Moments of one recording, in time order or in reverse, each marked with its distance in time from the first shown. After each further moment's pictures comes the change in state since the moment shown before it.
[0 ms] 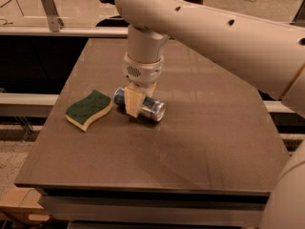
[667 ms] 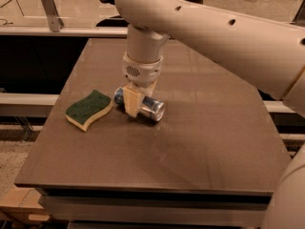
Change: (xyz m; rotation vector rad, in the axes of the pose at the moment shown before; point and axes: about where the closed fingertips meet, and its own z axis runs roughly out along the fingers) arm -0.002 0.000 0.000 0.004 -0.009 -0.002
